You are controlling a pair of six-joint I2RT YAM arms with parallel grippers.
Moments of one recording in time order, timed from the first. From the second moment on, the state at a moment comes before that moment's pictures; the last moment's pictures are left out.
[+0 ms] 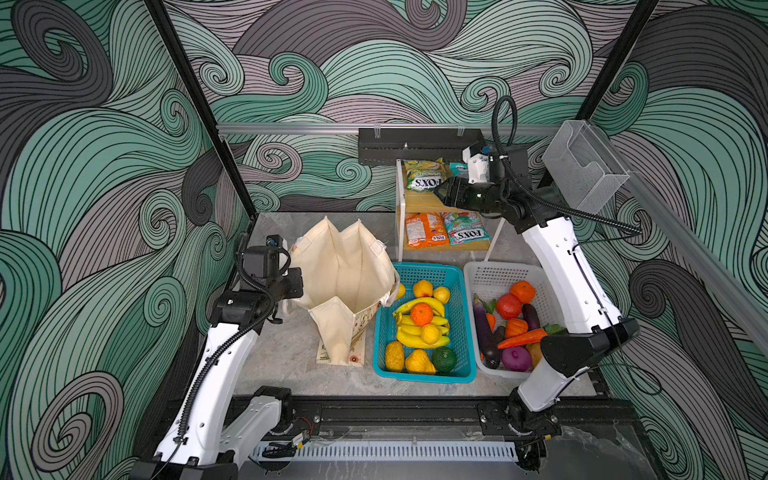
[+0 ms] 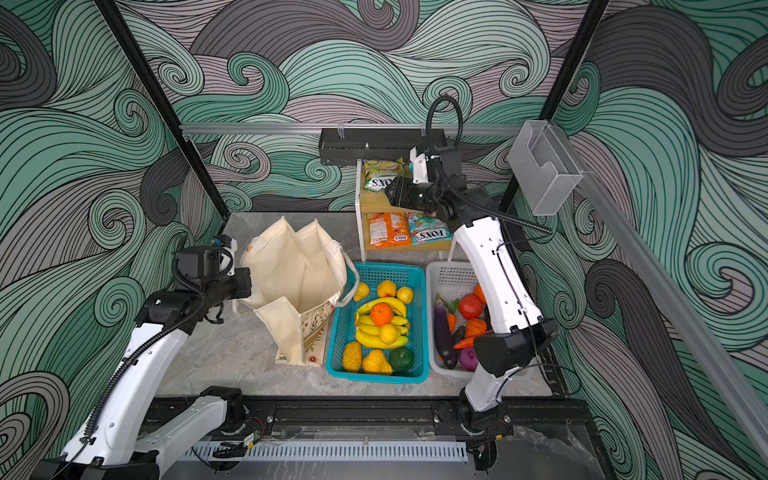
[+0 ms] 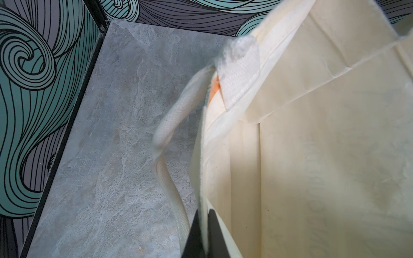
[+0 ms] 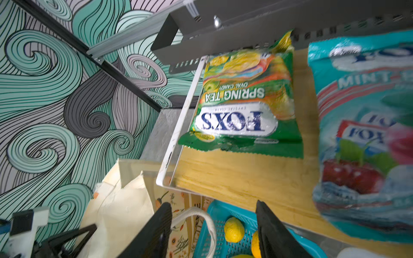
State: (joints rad) left arm -0.09 0.95 1.06 -0.85 -0.05 -0.17; right arm 0.36 1.69 2.09 -0.93 -0.26 0.35
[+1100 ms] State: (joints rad) left arm -0.09 0.94 1.06 -0.85 -0.04 -0.17; right arm 0.63 1.43 1.08 -0.79 -0.20 0.22
